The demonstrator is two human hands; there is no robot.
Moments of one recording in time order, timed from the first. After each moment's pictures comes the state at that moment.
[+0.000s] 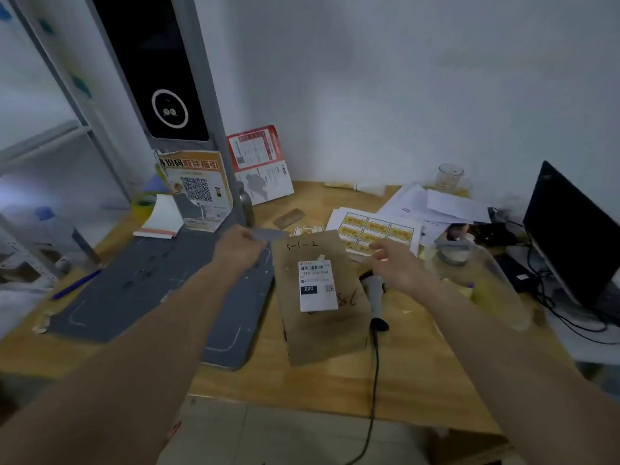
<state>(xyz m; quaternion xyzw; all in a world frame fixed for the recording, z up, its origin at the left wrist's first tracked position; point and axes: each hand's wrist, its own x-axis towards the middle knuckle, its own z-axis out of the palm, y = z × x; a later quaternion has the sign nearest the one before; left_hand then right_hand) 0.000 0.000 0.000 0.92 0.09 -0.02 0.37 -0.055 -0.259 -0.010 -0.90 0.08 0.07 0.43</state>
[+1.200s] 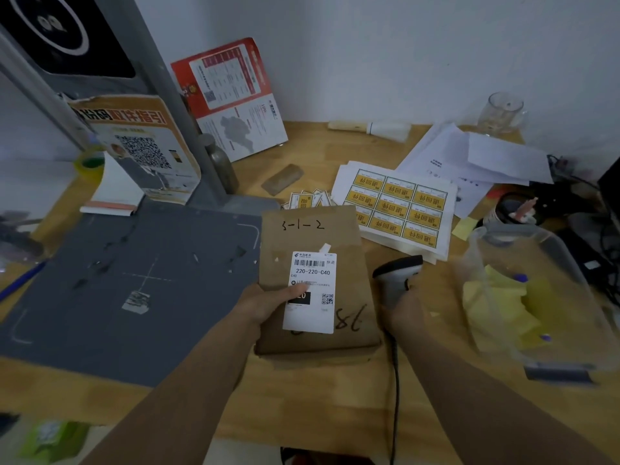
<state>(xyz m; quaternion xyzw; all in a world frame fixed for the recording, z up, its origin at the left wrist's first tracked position) 0.063 -0.032 -0.141 0.69 0.26 -0.31 0.60 0.038 -0.275 -0.224 -0.80 0.40 0.14 0.41</state>
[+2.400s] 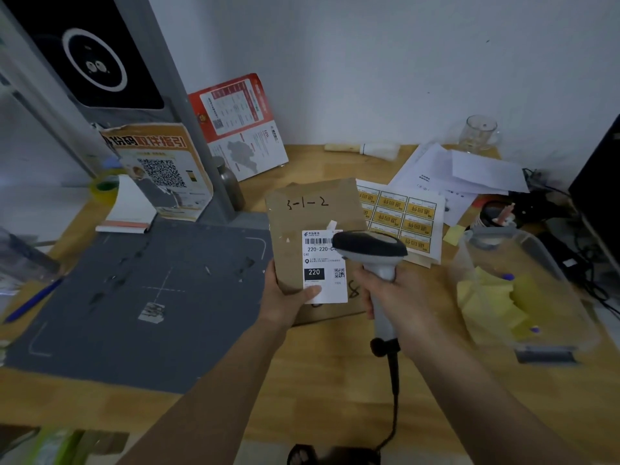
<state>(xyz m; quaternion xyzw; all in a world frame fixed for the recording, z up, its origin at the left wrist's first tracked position) 0.042 -0.047 -0.131 0.71 0.12 -0.12 0.68 -0.015 -0.208 -0.042 -0.72 0.22 0.03 0.66</state>
